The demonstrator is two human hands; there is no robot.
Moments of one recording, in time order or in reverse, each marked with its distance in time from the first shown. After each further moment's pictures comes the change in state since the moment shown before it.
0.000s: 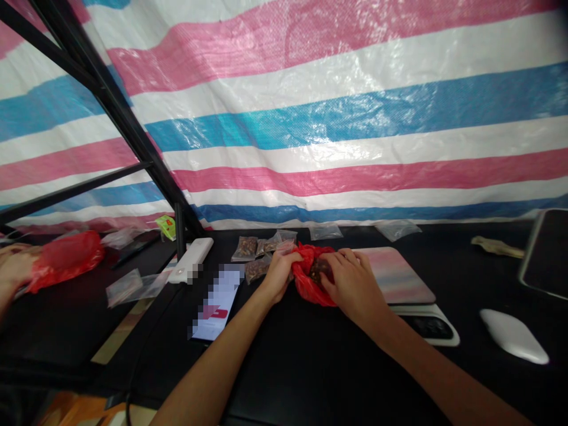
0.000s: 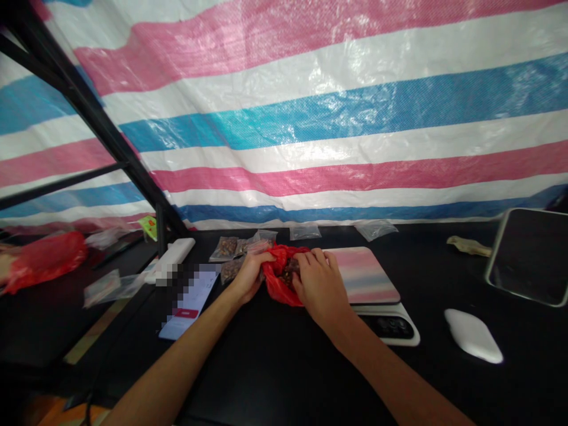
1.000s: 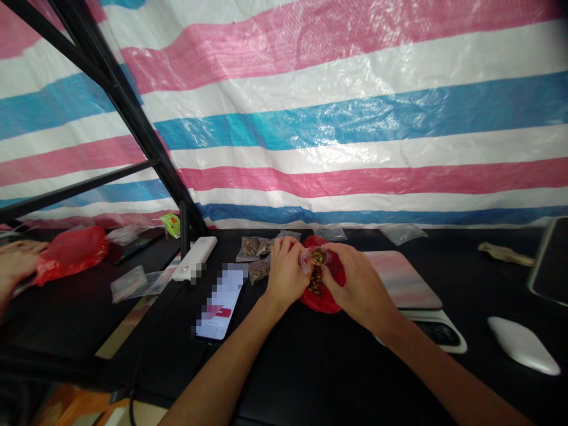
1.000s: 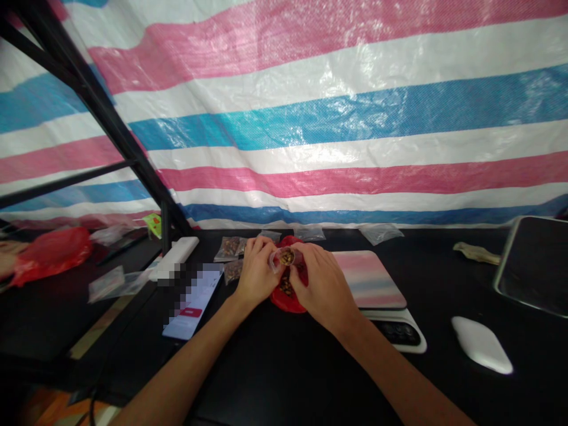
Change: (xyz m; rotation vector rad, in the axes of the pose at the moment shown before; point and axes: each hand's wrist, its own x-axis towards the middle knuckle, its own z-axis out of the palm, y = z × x) left_hand -0.013 0.007 -0.001 1.267 0.156 0.676; right_hand 0.006 -0.004 -0.012 0.304 0.194 -0.077
